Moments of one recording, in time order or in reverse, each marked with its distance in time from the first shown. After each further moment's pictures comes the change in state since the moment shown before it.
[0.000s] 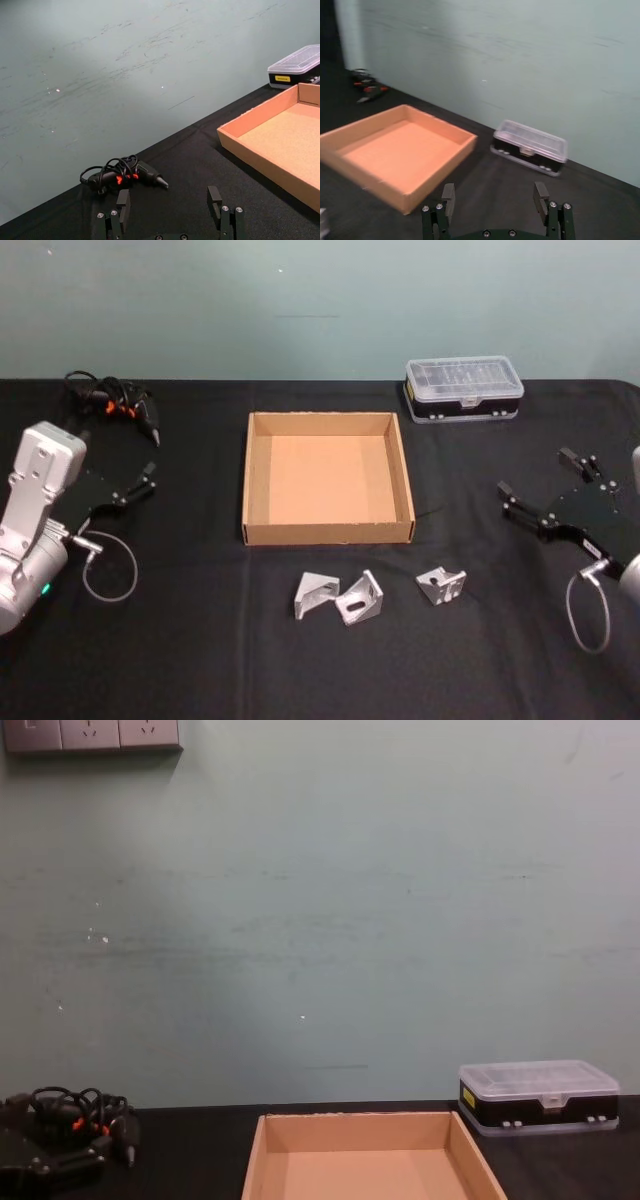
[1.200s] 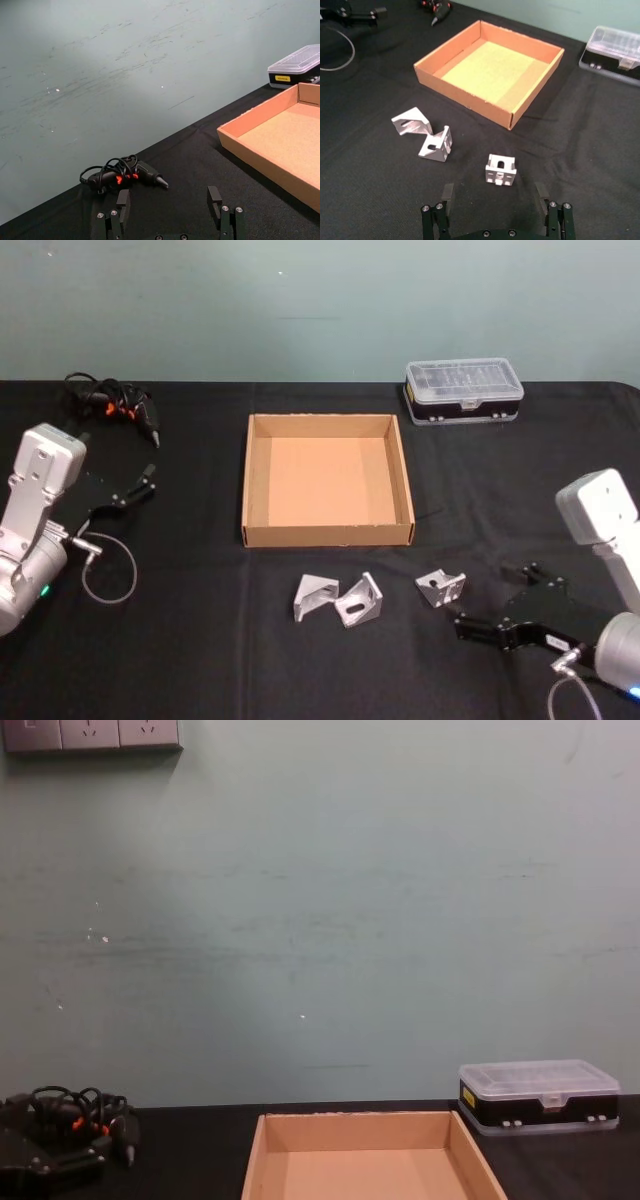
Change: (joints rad) left arm 0.000 0.000 0.000 0.000 0.000 0.000 0.000; right arm -0.157 0.051 0.040 -0.358 0.124 0.591 0.035
